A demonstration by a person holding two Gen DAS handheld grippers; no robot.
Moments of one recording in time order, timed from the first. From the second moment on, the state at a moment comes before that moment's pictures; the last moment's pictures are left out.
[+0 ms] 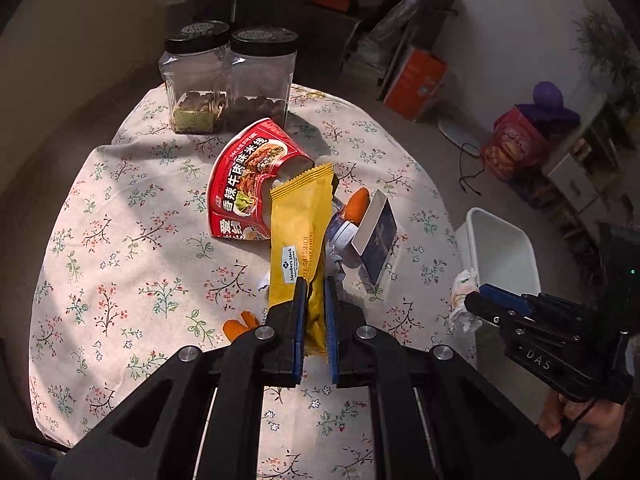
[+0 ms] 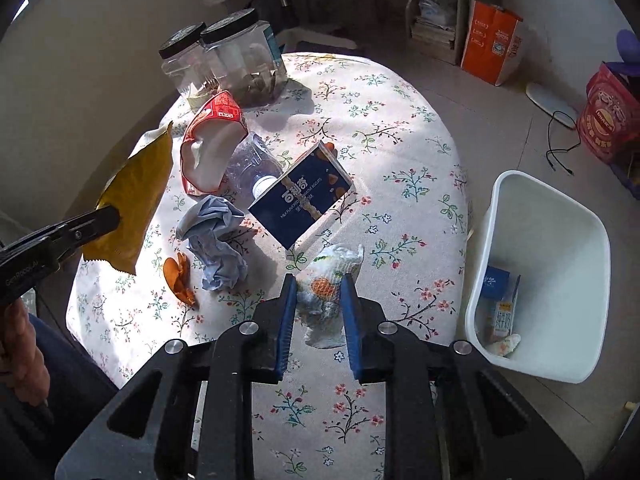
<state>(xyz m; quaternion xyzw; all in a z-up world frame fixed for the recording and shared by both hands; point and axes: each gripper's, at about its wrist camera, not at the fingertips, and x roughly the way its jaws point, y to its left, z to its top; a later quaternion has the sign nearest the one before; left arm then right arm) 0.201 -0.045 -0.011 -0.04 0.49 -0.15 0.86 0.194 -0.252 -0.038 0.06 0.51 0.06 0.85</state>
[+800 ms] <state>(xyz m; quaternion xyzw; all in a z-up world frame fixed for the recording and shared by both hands) 0.198 -0.259 -0.016 -0.10 0.50 -0.34 0.79 0.128 -0.457 -0.005 0.29 0.38 -0.09 0.88</state>
